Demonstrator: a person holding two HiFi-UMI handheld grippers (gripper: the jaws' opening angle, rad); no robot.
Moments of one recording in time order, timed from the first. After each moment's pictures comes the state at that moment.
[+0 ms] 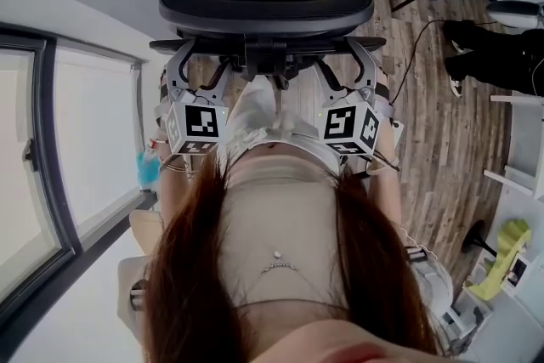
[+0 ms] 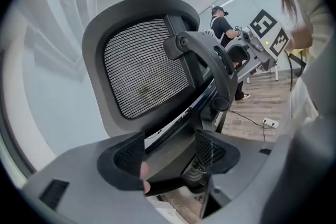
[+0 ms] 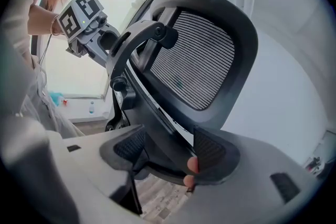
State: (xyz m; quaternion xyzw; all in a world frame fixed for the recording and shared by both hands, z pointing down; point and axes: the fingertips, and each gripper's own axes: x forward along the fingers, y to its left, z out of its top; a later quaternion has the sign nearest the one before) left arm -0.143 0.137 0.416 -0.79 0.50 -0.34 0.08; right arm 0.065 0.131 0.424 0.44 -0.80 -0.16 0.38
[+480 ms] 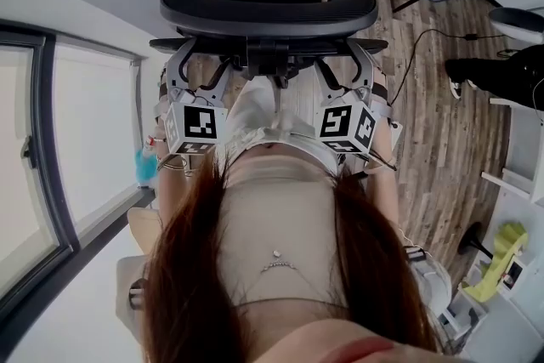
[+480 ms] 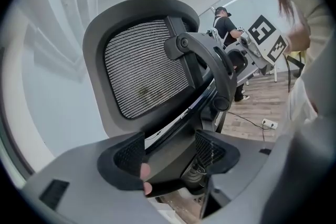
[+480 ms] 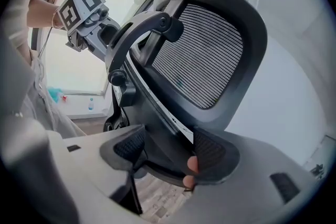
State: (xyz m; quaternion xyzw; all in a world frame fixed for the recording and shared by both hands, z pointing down) left arm -0.144 0.136 0.415 -0.80 0.50 -0.34 0.09; right arm 0.062 0.125 0.433 0.43 -0.79 -0.17 0.40
